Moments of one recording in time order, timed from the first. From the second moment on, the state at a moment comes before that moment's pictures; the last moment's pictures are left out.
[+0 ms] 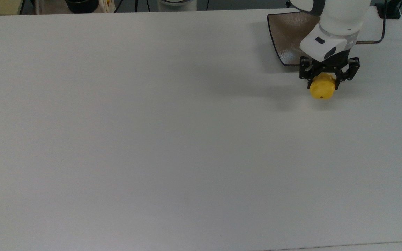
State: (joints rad) arm 0.44 0.53 0.31 -1.49 -0.15 2.19 0.85
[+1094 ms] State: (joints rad) arm 0.44 0.31 0.36 -1.71 -0.05 1.93 0.73
